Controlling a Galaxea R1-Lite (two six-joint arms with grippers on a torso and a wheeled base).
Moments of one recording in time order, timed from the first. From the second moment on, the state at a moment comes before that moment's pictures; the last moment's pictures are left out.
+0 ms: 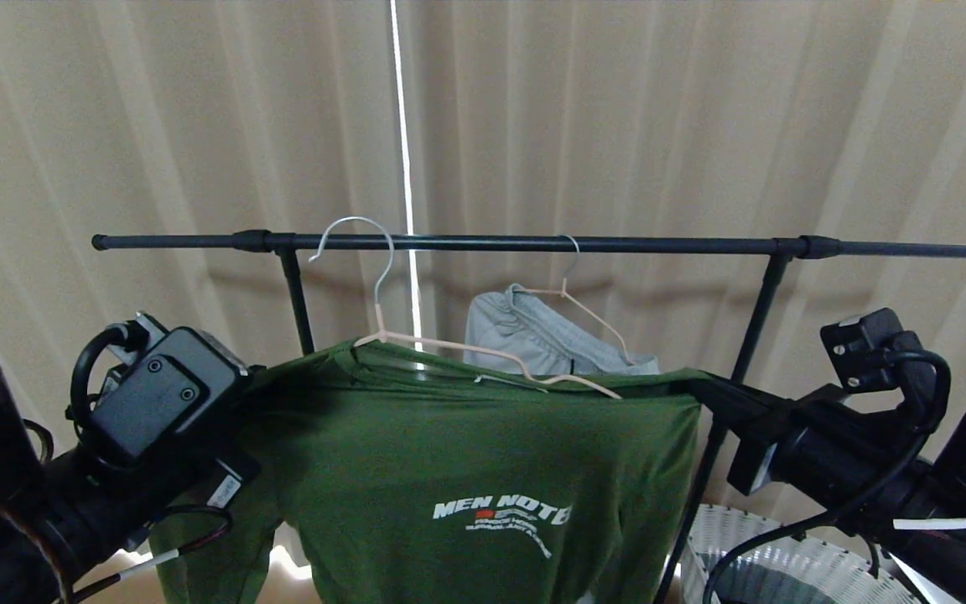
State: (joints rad) left arm -0.49 1.32 -0.38 -0.75 0.27 0.65; right arm 0.55 1.54 -0.30 -1.14 -0.09 0.11
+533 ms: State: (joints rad) left arm -0.49 1.32 -0.40 -0.75 0.27 0.63; right arm 0.68 1.48 -0.31 -1.04 0.06 0.07
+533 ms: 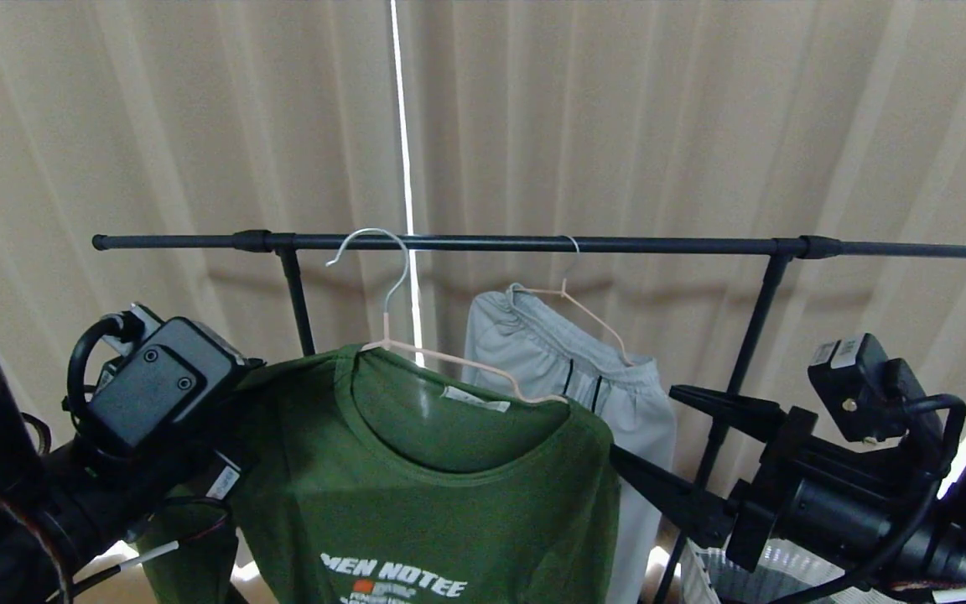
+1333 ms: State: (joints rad) left arm -0.60 1.33 -0.39 -0.75 0.27 0.50; right arm 0.68 1.60 -0.55 -0.91 0.09 -0.29
